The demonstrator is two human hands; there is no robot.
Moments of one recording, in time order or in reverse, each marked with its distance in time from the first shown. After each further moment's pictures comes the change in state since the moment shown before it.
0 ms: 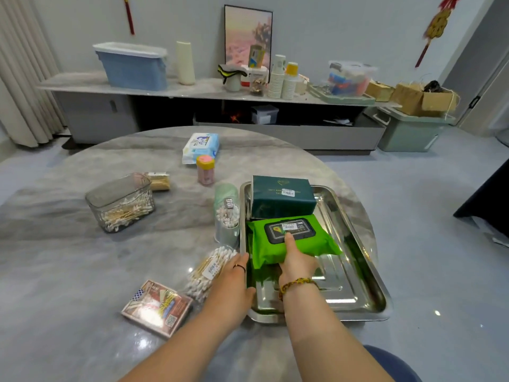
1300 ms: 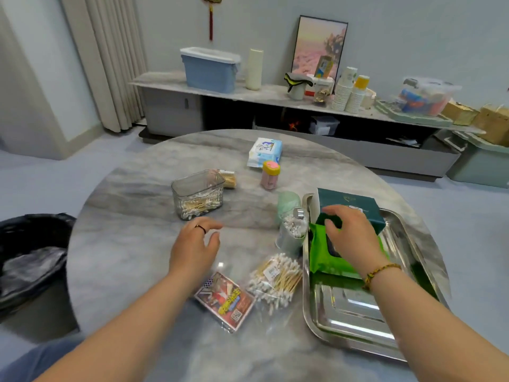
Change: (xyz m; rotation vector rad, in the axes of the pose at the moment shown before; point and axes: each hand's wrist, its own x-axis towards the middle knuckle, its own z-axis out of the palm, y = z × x) left_hand -0.002 -0.093 -0.121 -0.071 0.529 -0.140; right_hand -0.051 -0.060 0.046 -1.336 -0.516 -1.138
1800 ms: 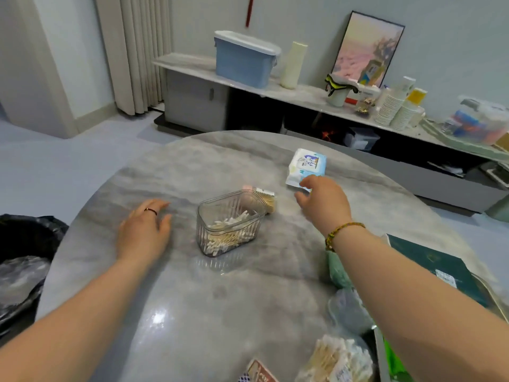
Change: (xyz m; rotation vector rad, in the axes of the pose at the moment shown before) left_hand 0.137 -0.129 -0.037 0.217 0.176 -0.247; right_hand 0.164 -0.102 0.117 -0.191 -0.061 -0.088
